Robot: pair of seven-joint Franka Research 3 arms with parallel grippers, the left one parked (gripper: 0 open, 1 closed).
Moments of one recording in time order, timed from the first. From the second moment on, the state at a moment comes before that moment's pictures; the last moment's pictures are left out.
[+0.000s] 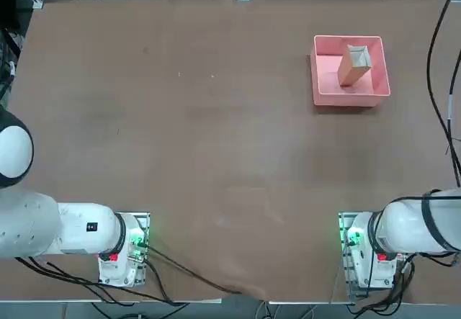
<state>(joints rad) -0.01 0.03 0.06 -1.54 0.01 1.49 0.01</state>
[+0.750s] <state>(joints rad) 0.02 0.01 0.06 -1.54 0.01 1.46 0.27</state>
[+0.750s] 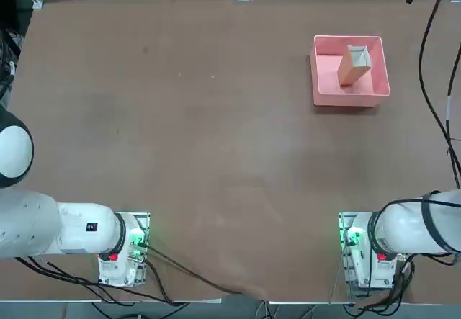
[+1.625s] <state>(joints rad) 0.01 -0.07 0.02 -1.57 0.01 1.46 0.07</state>
